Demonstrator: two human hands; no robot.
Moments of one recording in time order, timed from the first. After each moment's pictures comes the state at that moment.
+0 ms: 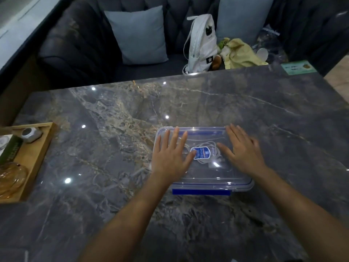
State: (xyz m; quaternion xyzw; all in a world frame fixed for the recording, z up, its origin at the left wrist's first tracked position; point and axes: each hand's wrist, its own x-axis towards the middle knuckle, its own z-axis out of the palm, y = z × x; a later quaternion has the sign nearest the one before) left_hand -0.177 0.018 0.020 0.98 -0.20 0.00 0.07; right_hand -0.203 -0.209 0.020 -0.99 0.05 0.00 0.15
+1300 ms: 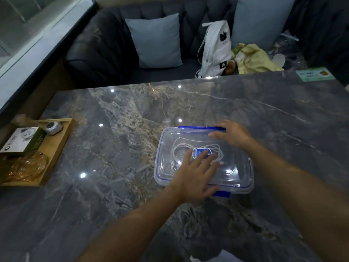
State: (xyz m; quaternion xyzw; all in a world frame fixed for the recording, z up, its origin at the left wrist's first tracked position) left_hand -0.229 -0.016 0.024 0.91 -0.42 0.05 0.00; right_hand -0.127 -0.211 0.033 -0.95 0.02 0.10 0.30
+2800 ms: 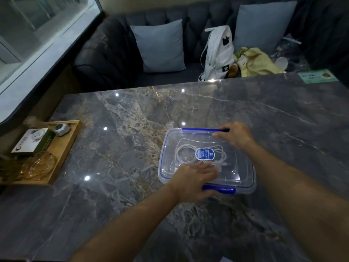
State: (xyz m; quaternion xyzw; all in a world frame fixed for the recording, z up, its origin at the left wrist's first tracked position) left_hand -0.231 0.003 0.038 0.87 -0.47 0.05 0.12; right_hand -0.130 -0.205 0.035 -0.95 0.04 0.05 0.31
